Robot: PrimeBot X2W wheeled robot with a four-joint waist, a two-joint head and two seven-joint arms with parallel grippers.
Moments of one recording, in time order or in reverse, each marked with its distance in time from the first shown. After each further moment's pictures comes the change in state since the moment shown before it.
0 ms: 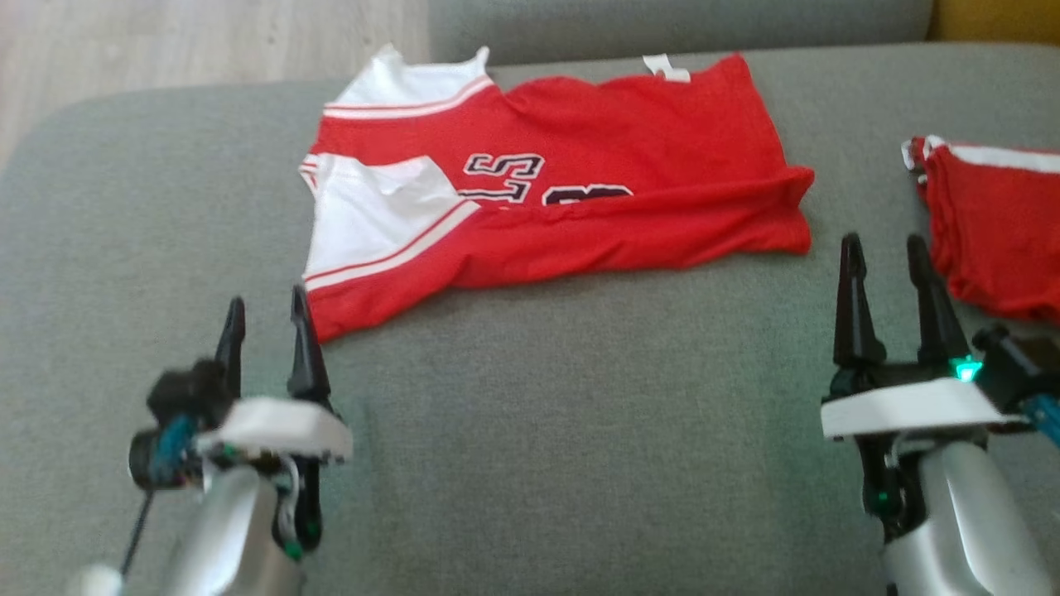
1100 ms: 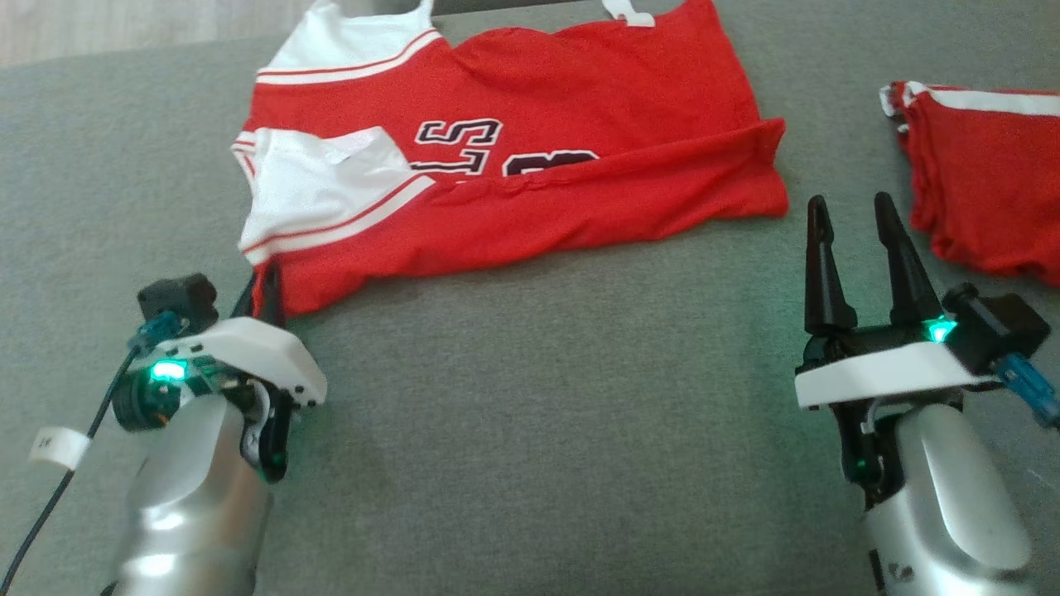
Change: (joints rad) left arm -0.294 0.044 -0.032 0.396 -0.053 -0.085 0.197; right arm -0.087 0.000 0.058 0.030 -0.007 0.000 -0.001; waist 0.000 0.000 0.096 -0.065
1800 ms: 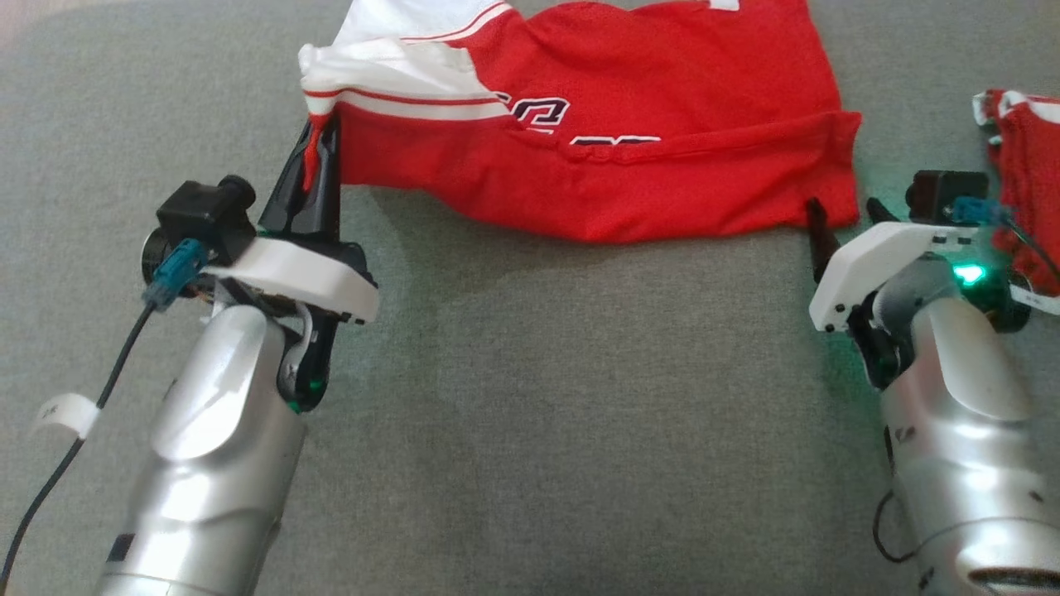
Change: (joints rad) left arm -0.045 -0.003 -0.106 -0.334 0.038 -0.058 -0.128; right arm -0.379 -0.003 -0.212 0.551 -0.264 0.000 0.399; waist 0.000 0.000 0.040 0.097
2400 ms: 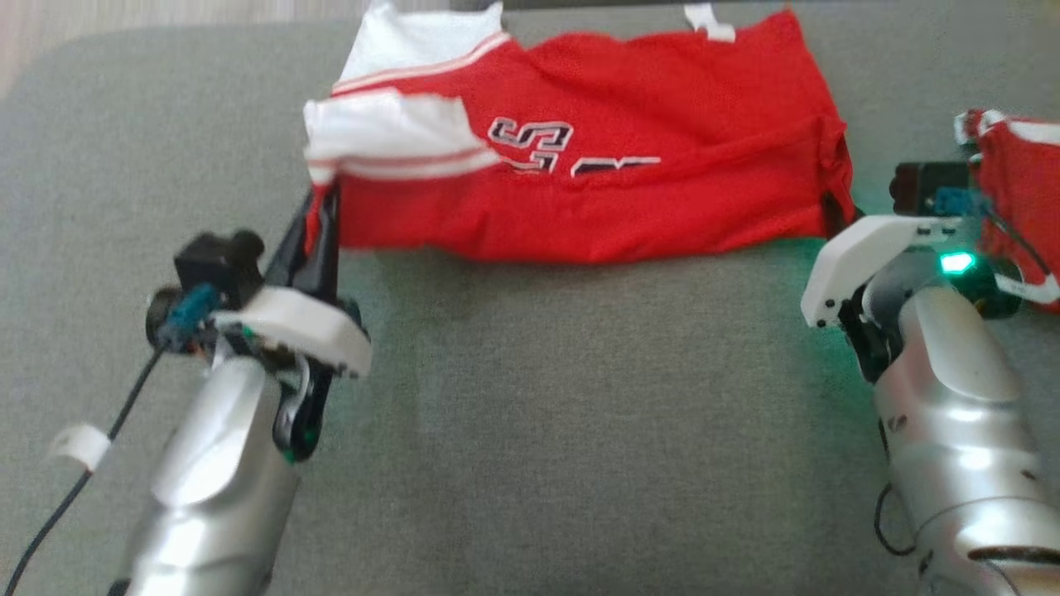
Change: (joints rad) left arm 0.068 0.022 -0.019 -0.001 -0.003 0.019 0.048; right arm -0.087 -0.006 0.008 0.148 -0.063 0.000 -0.051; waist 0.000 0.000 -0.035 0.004
